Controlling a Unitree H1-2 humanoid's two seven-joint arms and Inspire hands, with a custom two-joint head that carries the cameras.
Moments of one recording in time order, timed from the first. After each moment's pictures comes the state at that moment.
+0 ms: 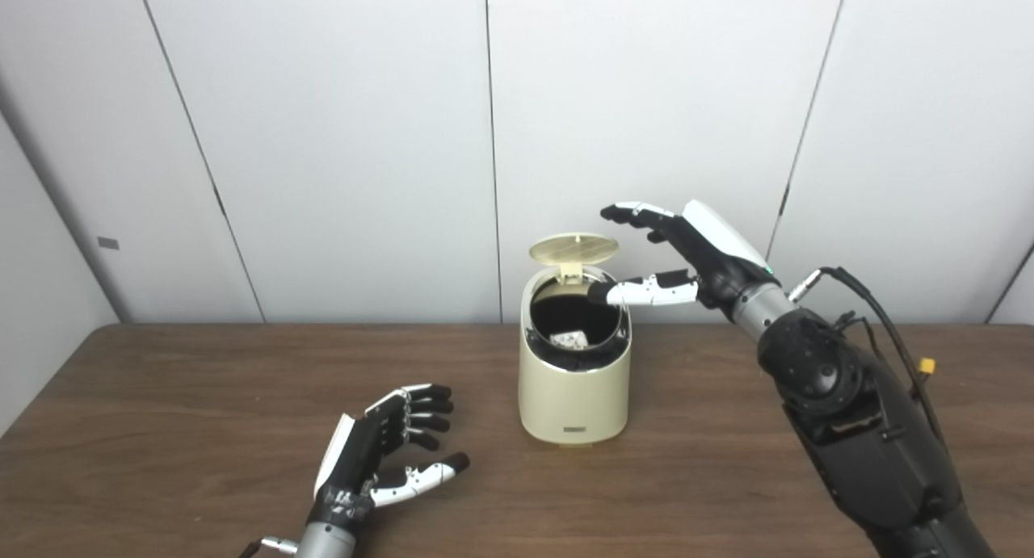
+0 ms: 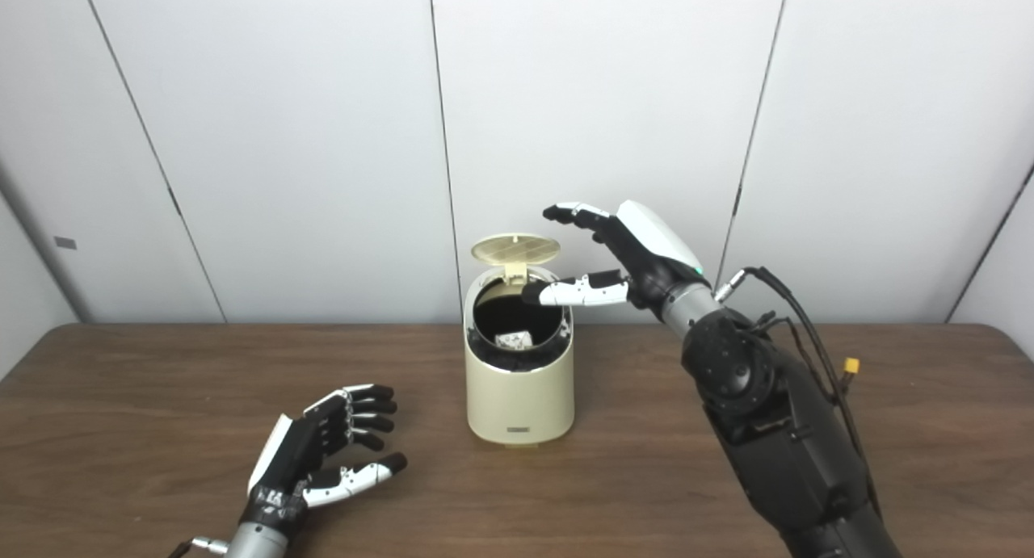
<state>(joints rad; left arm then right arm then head) -0.20 0.13 -0.01 0.18 0.04 -0.22 -0.09 -0.75 -0.31 0.24 0.04 -0.51 0.27 0.28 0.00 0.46</state>
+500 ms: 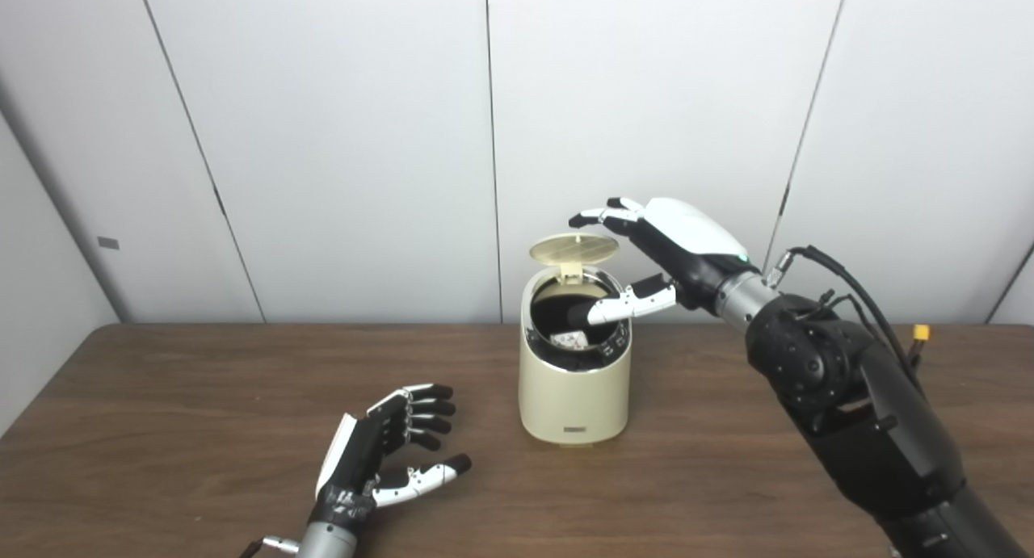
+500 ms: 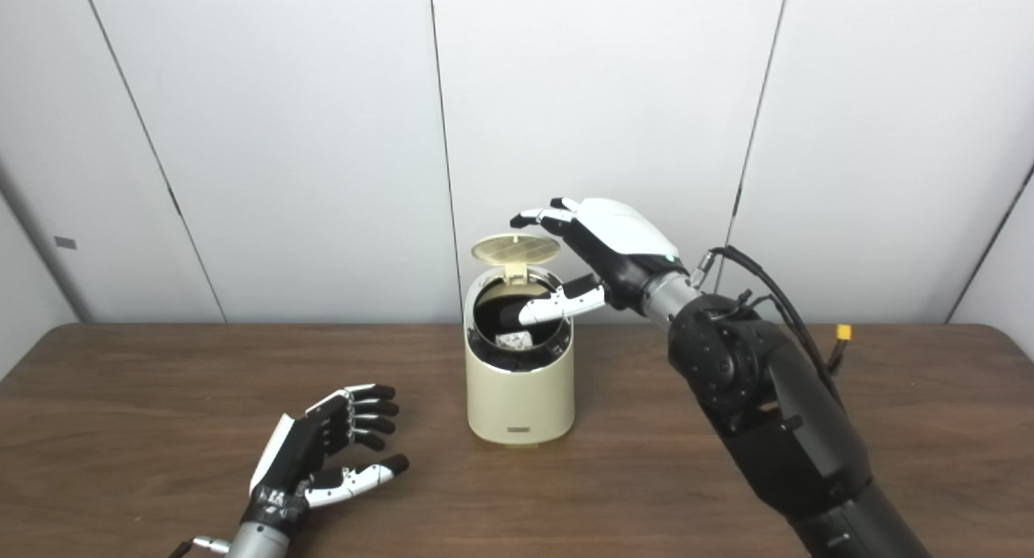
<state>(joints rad) -0.20 0.13 -0.01 0.18 0.06 -0.22 -0.09 -0.78 -0.37 0.34 -0.03 -0.63 0.22 0.36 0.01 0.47</state>
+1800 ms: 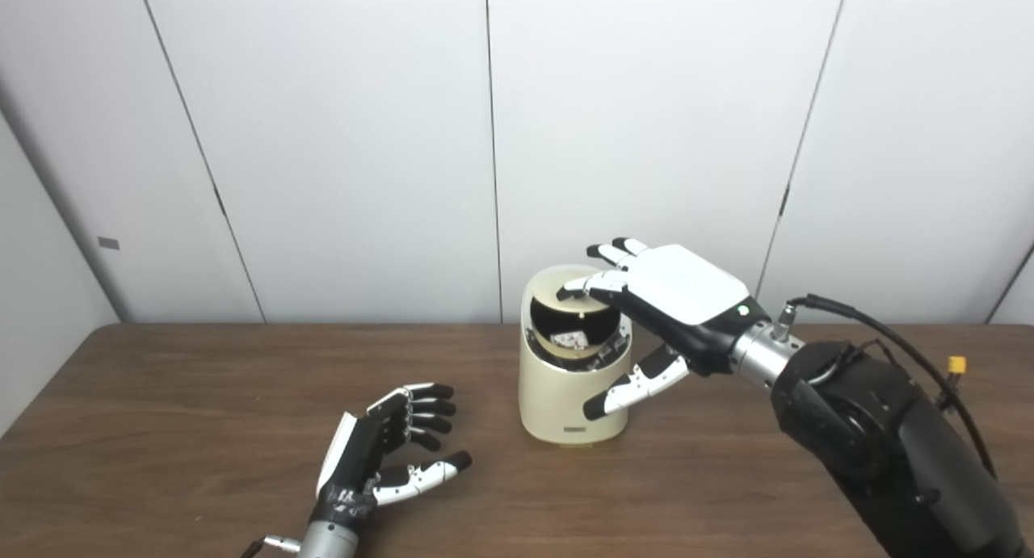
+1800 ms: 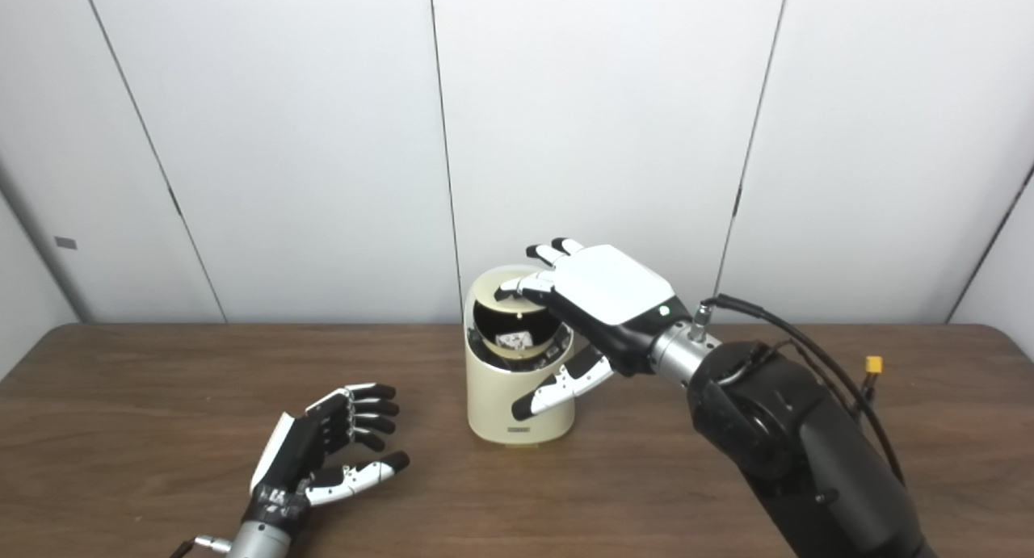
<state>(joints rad) -0.20 0.12 0.00 0.18 0.06 -0.22 -0.09 -0.66 -0.43 0.36 -0.22 -0.83 0.03 0.50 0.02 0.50</state>
